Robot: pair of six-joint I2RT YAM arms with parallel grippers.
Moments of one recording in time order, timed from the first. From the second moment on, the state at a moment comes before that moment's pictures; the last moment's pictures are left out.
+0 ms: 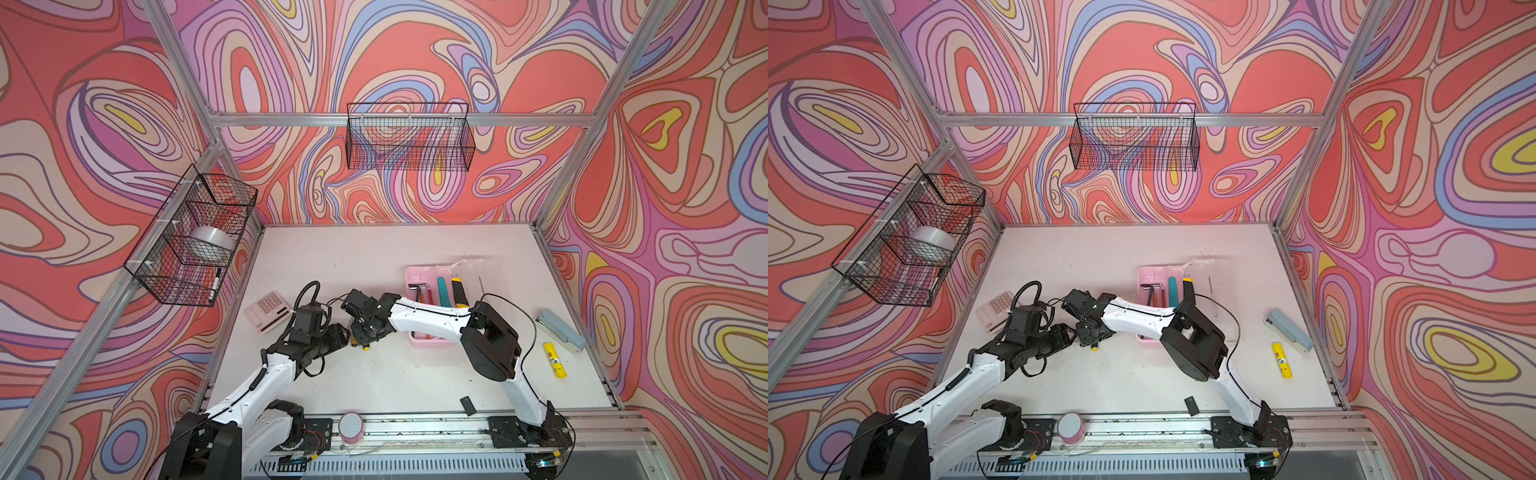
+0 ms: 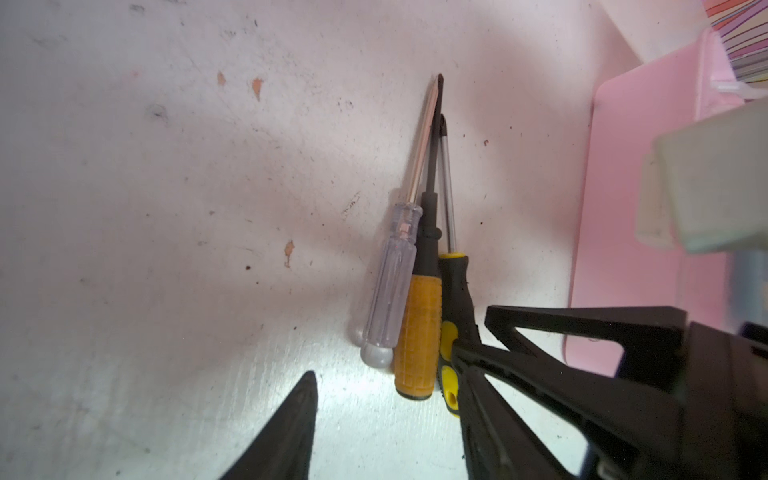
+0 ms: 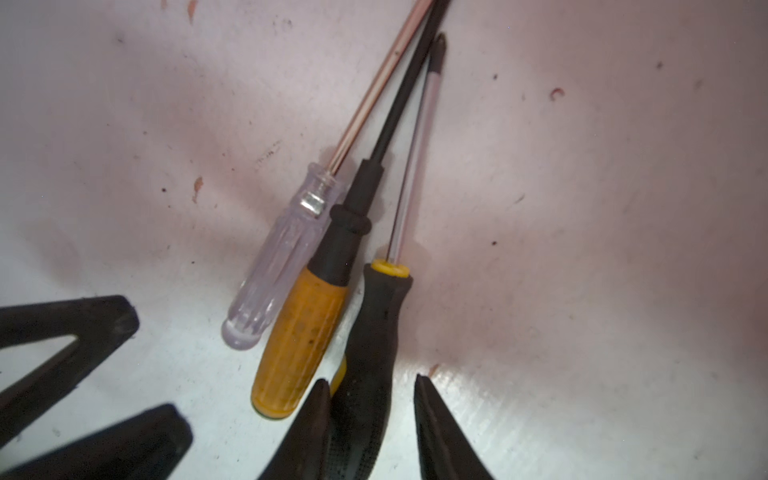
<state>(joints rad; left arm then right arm) -0.25 1.03 0.40 -0.28 0.24 -0.68 1.03 2.21 1.75 -0.77 0.06 0.60</state>
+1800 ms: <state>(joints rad) -0.25 1.03 0.40 -0.26 0.22 -0.68 1.04 1.83 1.61 -0.92 0.31 0.60</state>
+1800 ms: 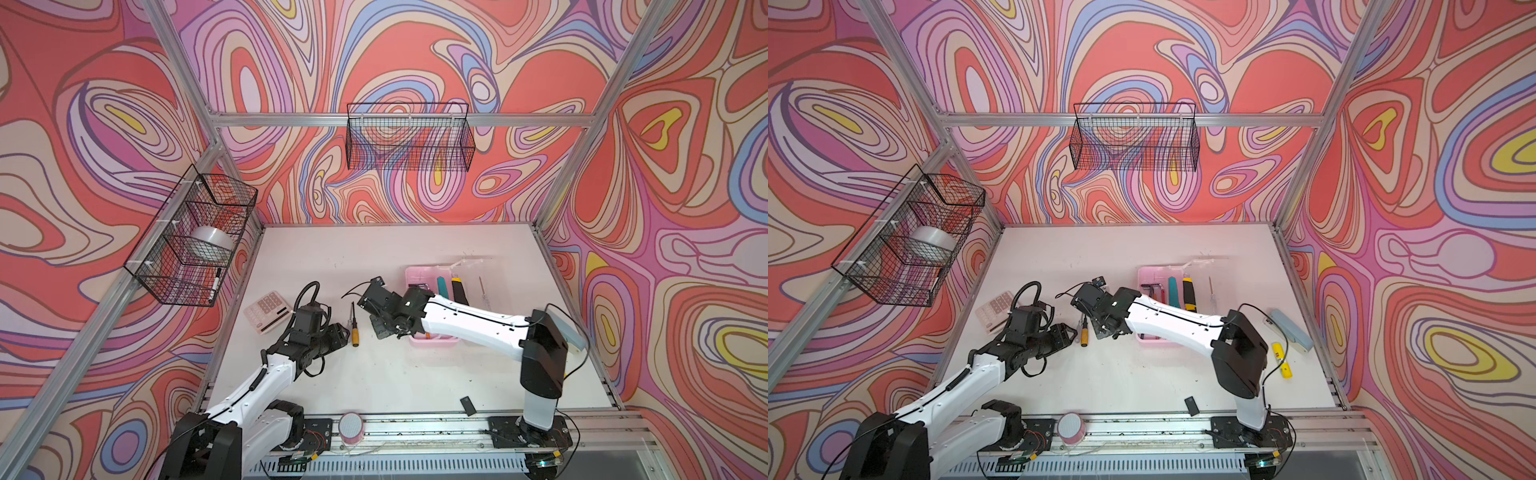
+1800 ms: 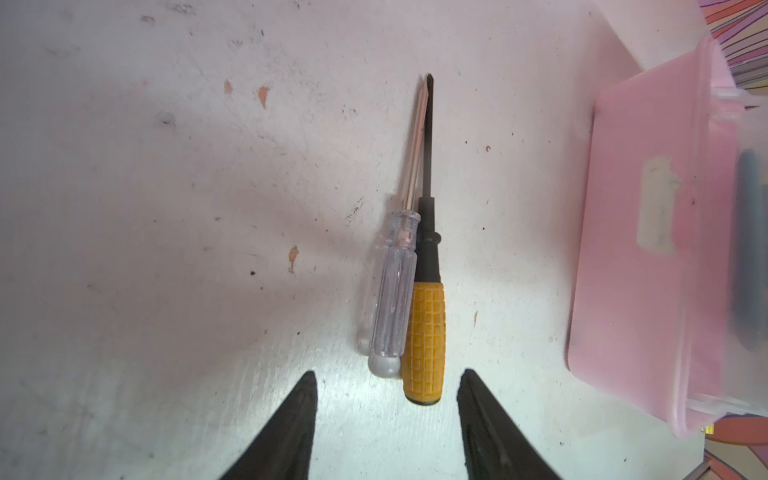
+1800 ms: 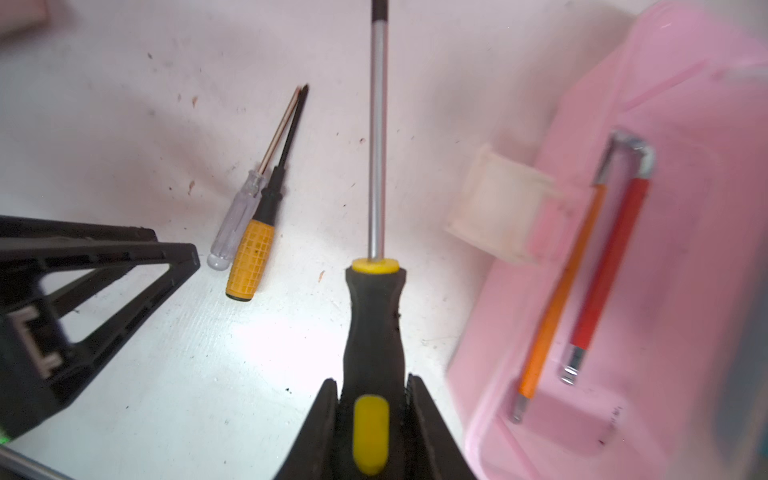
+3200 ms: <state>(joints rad) -0.25 1.04 0.46 -0.25 0.24 -0.67 0.50 1.45 1.18 -0.99 0.39 0.50</state>
